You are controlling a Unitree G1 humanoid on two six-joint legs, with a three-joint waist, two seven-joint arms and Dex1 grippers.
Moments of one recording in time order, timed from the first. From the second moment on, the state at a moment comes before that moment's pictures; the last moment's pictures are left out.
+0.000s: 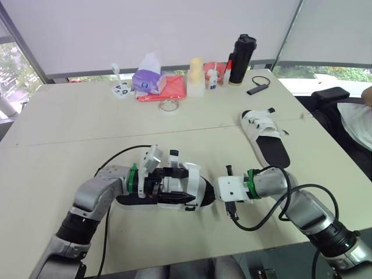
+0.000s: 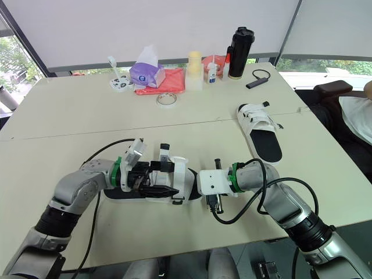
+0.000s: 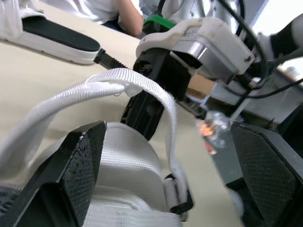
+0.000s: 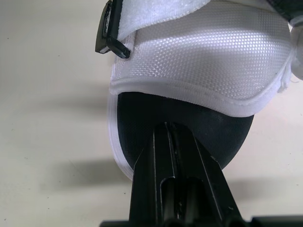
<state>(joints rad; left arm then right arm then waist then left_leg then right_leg) -0.41 0.53 -0.13 -0.11 -0.67 0.65 -1.24 -0.38 -0.74 0.40 -0.31 -0.10 0.23 1.10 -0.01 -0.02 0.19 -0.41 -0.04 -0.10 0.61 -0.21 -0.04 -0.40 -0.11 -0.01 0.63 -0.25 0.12</state>
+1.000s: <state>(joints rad) -0.05 0.68 -0.14 -0.32 -0.66 0.63 -1.23 -0.37 -0.74 0.40 -0.32 -0.10 0.23 1.10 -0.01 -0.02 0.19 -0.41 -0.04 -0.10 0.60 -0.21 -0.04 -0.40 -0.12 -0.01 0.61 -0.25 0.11</state>
